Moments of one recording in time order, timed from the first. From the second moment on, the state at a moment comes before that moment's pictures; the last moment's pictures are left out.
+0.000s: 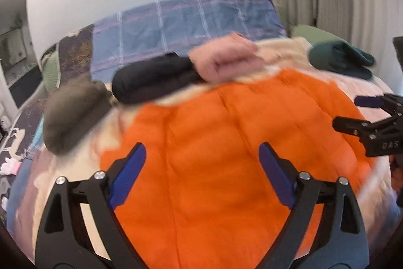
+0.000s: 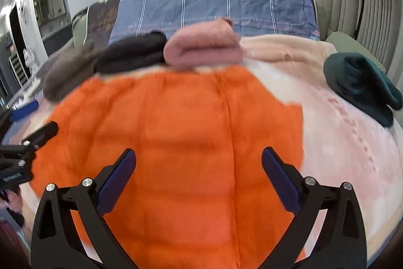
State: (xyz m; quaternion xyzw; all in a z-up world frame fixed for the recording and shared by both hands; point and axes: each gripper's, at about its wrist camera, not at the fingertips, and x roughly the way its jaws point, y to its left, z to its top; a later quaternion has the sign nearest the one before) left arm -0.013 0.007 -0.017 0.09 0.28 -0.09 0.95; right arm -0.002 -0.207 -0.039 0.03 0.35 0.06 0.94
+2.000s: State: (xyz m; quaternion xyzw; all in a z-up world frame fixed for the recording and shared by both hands) left arm 0.040 0.177 -0.115 -0.20 0.42 -0.13 0.88; right arm 0.149 -0.121 -0.106 0.02 0.43 0.11 0.89
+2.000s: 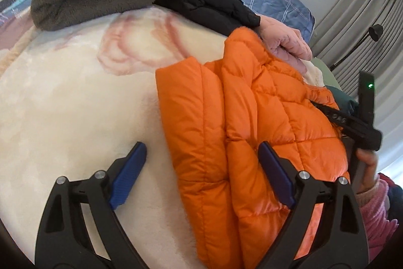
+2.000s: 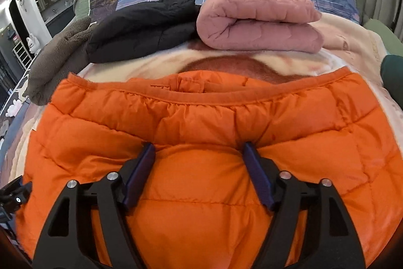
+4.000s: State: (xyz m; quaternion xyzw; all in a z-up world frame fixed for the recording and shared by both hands) left arm 0.051 -0.104 0.066 0.00 0.40 -0.32 0.86; right arm 0.044 -0.228 -0.115 0.11 0.39 0.18 0.89
